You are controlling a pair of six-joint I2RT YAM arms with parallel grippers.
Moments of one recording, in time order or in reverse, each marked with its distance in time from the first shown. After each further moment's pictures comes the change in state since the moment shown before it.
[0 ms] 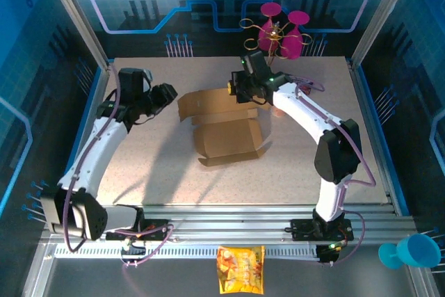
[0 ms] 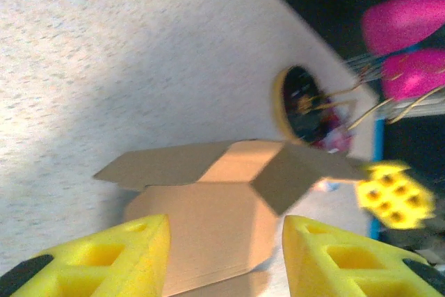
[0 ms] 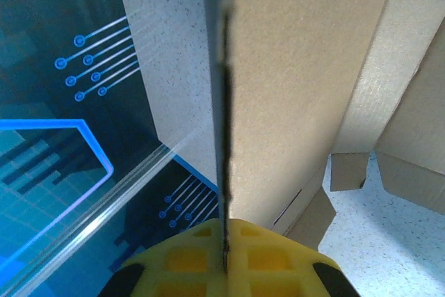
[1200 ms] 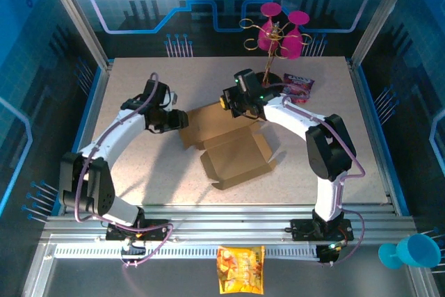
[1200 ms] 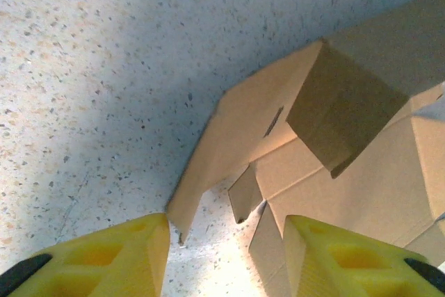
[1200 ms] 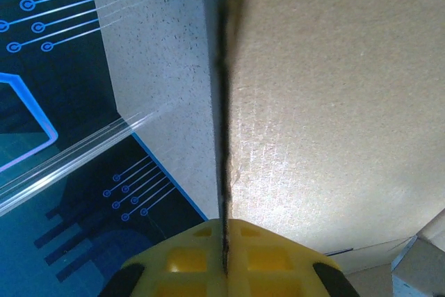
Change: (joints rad) left arm -0.090 0.184 -0.066 -0.113 -0.043 0.375; right arm 0.033 0.052 -0.237 0.332 -0.043 -0.172
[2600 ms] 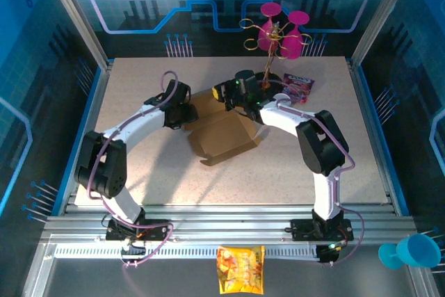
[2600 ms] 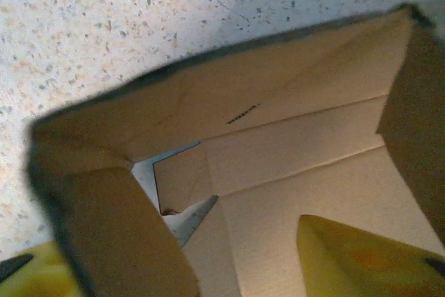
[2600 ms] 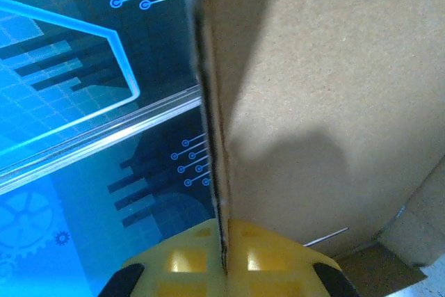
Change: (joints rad) left arm -0.120 0.158 0.039 0.190 -0.288 -0.272; right arm -0.007 0.082 -0.061 0.443 -0.057 -0.008
